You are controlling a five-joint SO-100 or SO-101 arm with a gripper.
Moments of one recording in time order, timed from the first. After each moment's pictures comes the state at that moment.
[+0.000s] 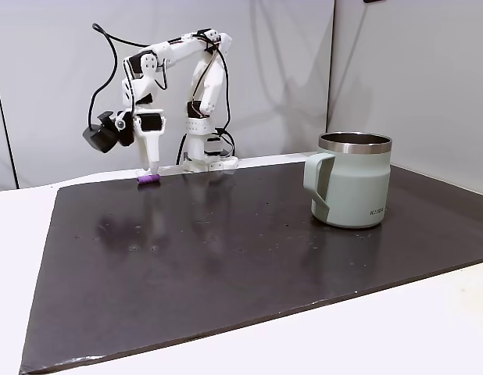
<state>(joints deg) 63.4 119.4 135.2 66.3 -78.6</state>
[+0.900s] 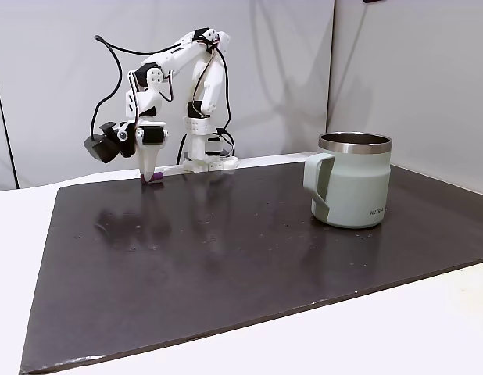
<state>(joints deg) 58.2 116.3 138.7 56.9 -72.9</state>
